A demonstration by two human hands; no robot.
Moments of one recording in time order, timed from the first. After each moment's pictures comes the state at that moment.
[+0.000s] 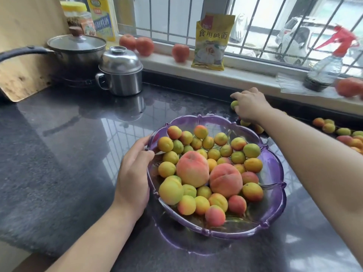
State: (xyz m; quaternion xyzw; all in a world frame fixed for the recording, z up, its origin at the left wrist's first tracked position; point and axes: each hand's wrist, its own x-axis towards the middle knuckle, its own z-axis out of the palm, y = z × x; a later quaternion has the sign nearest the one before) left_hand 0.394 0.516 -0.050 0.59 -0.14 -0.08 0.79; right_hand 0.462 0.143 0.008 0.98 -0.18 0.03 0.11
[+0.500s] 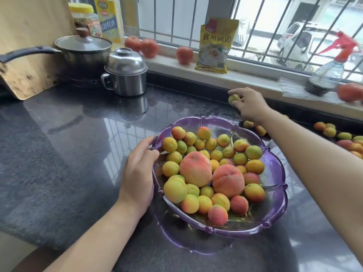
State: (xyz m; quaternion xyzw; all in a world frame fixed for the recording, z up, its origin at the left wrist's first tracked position) left_hand 0.394 0.518 -0.049 0.62 -0.14 -0.07 0.77; right_hand 0.453 0.165 0.020 0.96 -0.16 0.15 -0.18
